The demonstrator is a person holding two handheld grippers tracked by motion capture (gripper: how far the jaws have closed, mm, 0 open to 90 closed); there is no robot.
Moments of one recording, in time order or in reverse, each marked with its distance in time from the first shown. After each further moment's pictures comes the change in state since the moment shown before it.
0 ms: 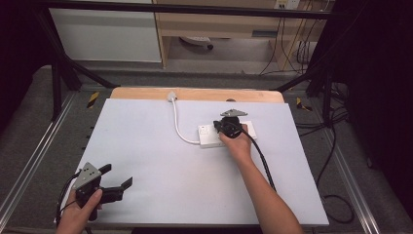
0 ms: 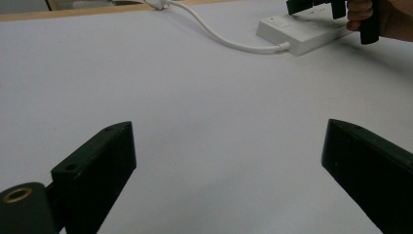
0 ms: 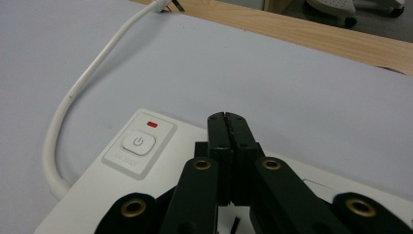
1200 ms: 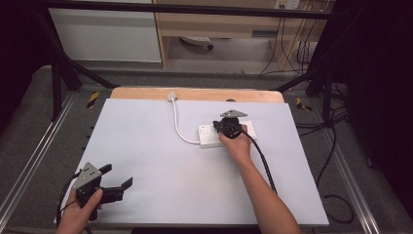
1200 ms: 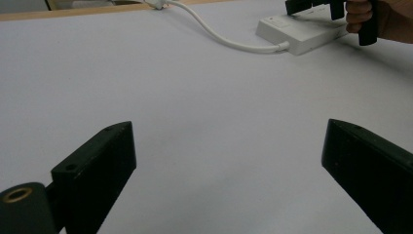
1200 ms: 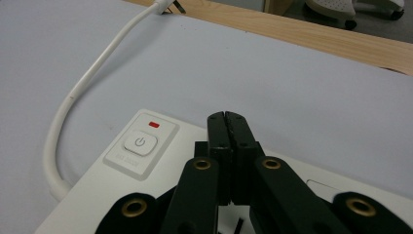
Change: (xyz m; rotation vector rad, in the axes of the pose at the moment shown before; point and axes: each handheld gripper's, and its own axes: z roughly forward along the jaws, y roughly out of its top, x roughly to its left) left arm -0.001 0.000 0.000 0.001 -0.001 -0.001; right arm 0.001 -0.003 0.001 -0.012 -0.001 -0.002
